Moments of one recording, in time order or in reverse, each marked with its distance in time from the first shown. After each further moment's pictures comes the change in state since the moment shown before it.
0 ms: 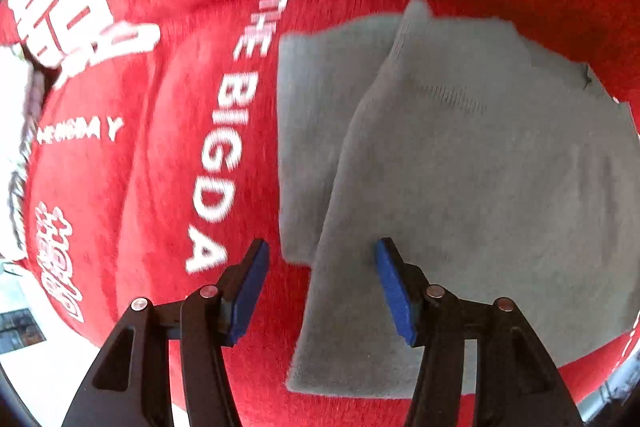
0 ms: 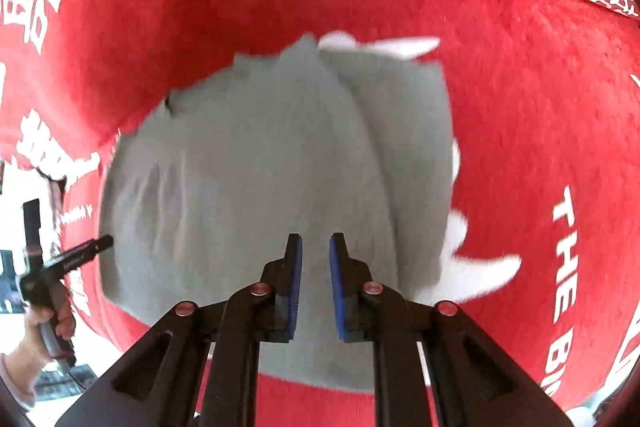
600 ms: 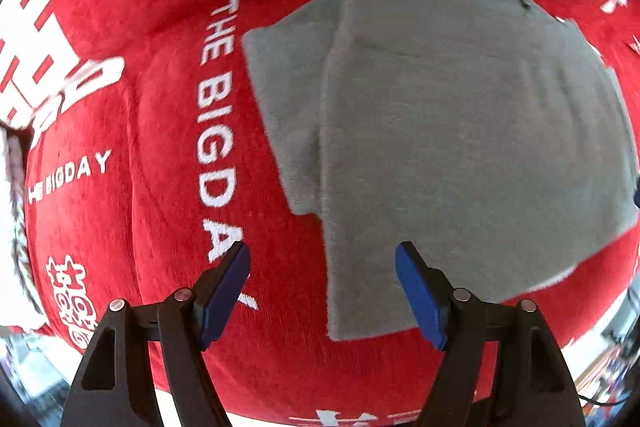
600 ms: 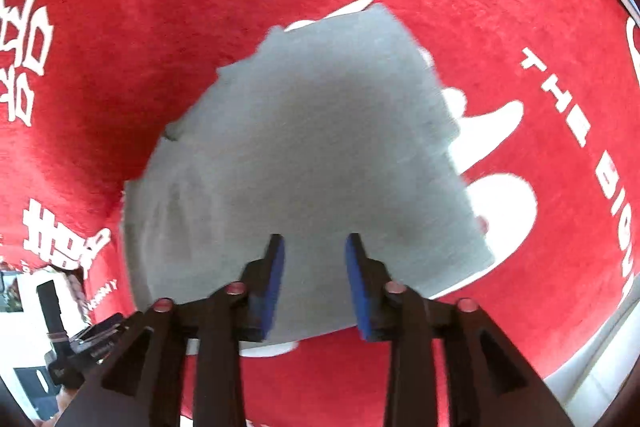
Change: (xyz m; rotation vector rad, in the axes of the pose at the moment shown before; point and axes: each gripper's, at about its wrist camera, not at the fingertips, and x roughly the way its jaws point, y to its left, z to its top) left arm -0.027 0.007 -0.015 0.290 0.051 -0.049; right arm -0.016 0.034 -0.066 0.383 -0.152 0.022
